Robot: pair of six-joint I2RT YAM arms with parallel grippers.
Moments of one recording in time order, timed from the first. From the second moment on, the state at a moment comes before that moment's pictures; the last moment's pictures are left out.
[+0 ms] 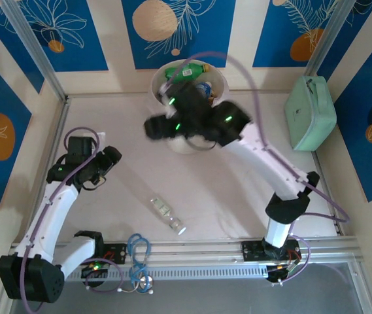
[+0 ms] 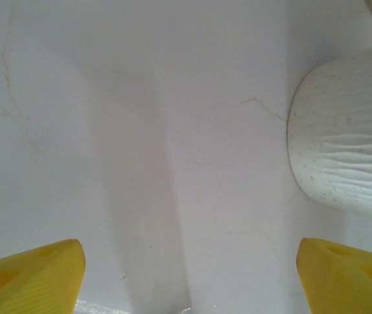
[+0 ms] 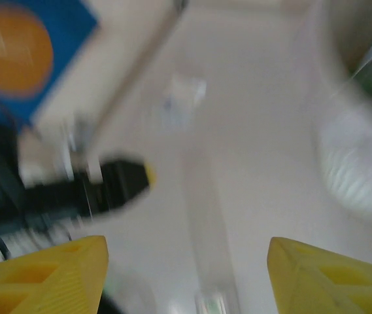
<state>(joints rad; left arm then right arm) -0.11 0.99 0.88 -0.79 0.14 -0.84 0.92 1.78 2.35 -1.17 0.05 0.51</state>
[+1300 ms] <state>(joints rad) -0.15 1.04 0.86 -0.75 0.10 -0.84 1.10 1.64 1.57 -1.13 0.03 0.65</state>
